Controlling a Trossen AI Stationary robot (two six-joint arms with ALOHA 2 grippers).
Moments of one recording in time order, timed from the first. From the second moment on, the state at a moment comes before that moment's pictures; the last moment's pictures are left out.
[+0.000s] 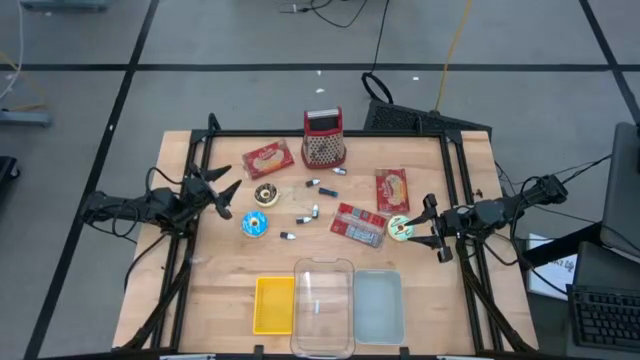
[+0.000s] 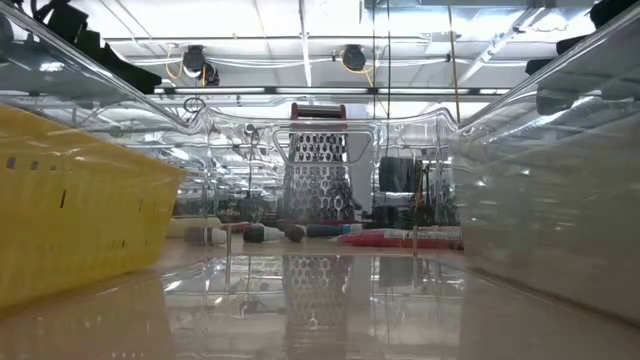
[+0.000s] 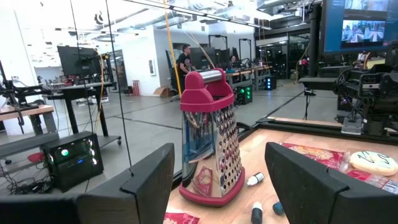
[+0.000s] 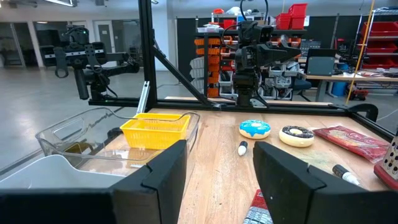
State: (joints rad) left arm -0.13 0.01 0.04 0.16 -0.74 0.20; right arm 0.41 0.04 0.01 0.08 0.23 0.01
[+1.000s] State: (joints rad) left arm -0.13 0.01 0.04 0.16 -0.74 0.20; right arm 0.41 0.04 0.01 0.48 0.29 0.08
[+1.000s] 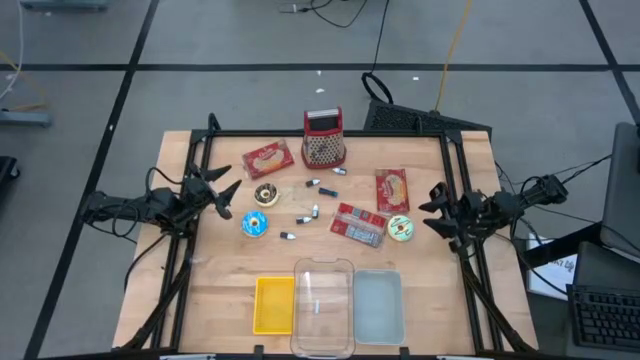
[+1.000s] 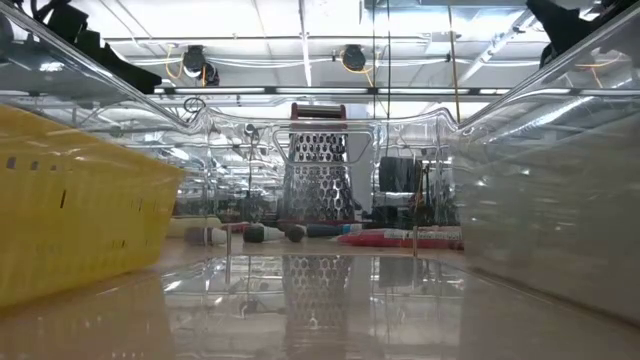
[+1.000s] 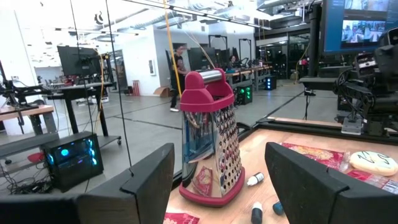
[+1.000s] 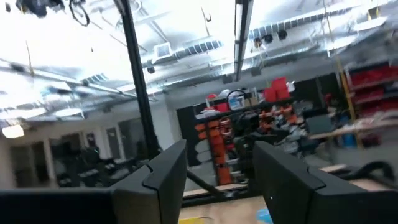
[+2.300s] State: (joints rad) left arm -0.13 0.01 0.04 0.16 -0.74 0.20; right arm 0.32 0.83 0.46 -0.62 0.57 0.60
